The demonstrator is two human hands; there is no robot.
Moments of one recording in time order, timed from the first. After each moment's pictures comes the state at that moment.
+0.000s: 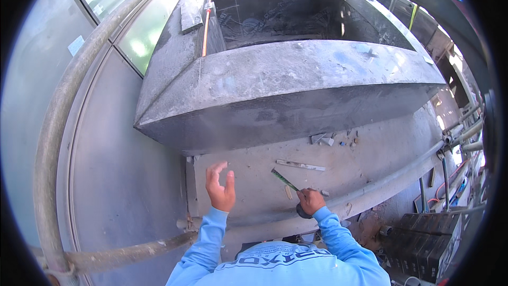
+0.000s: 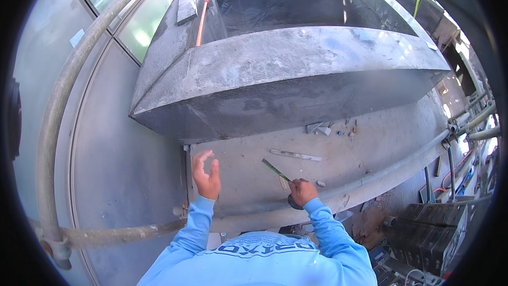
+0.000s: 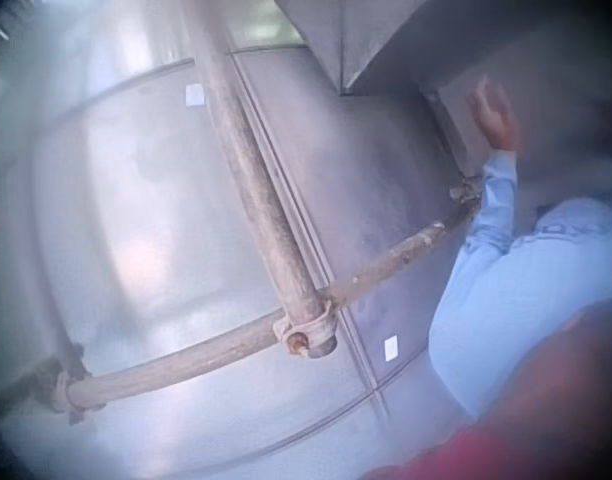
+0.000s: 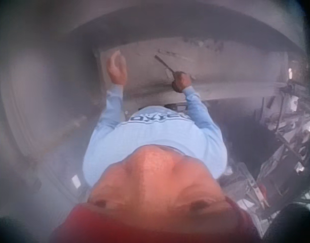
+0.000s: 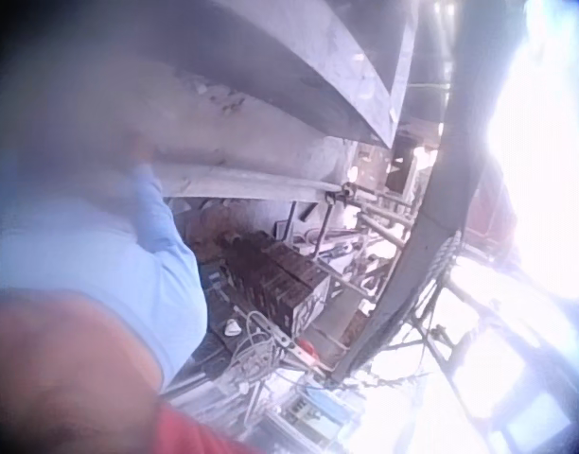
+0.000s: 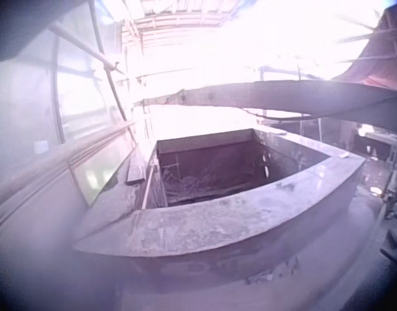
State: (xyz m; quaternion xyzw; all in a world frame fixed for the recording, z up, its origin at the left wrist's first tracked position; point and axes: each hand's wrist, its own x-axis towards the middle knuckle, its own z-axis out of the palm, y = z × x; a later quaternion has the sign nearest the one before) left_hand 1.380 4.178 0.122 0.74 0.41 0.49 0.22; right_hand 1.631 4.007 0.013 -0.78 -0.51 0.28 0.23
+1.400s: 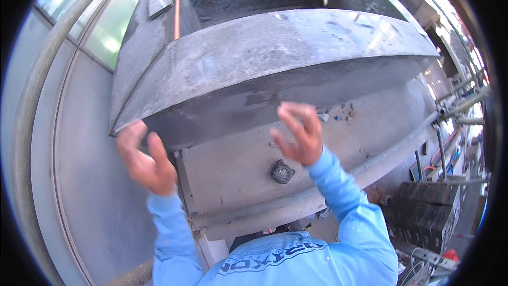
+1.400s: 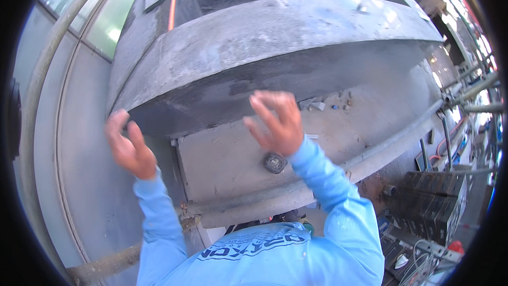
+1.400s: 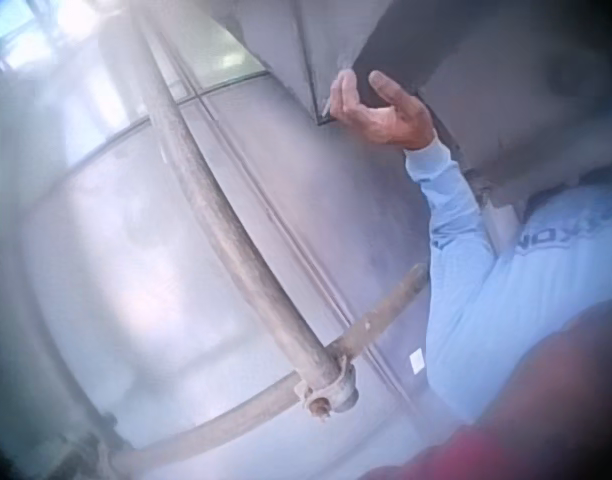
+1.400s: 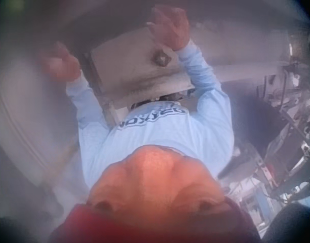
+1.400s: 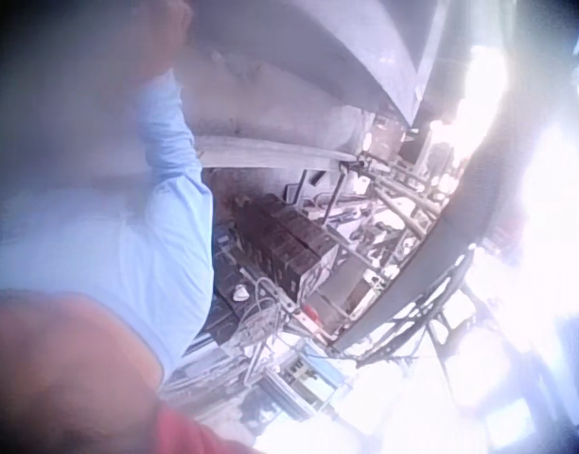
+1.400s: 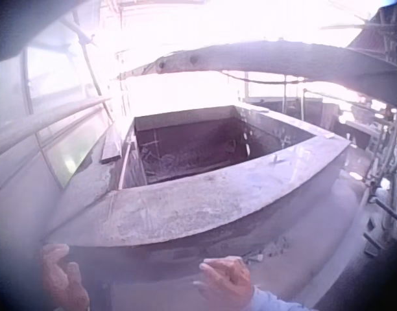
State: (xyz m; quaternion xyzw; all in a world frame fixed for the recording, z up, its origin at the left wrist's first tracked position) left_hand 1.352 4.284 0.238 0.75 0.31 0.58 -0.03; right_hand 1.634 4.164 0.161 -0.52 -0.68 -0.19 0.48
